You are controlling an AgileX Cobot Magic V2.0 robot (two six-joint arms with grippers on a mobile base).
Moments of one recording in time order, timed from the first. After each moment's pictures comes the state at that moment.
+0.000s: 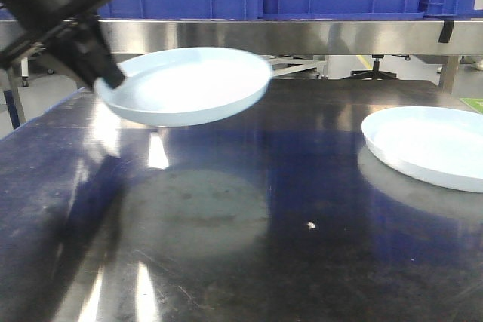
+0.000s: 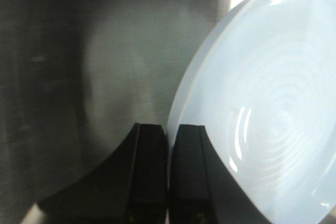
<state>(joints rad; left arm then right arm) -0.17 1.94 -1.60 -0.58 1.14 0.17 0.12 -0.01 0.03 0.00 0.13 0.07</state>
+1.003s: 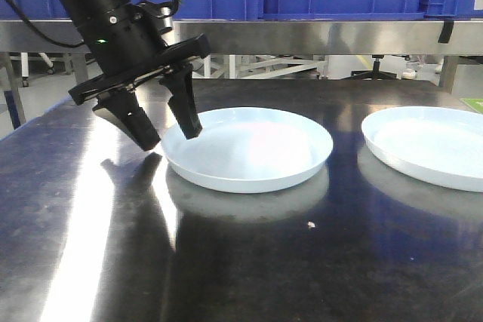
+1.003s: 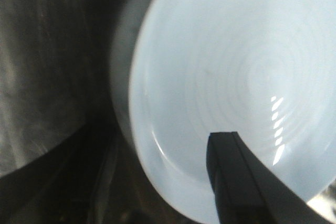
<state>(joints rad) -0.40 2.03 -1.60 -0.44 1.09 0.10 0.12 -0.01 0.03 0.00 0.13 0.07</state>
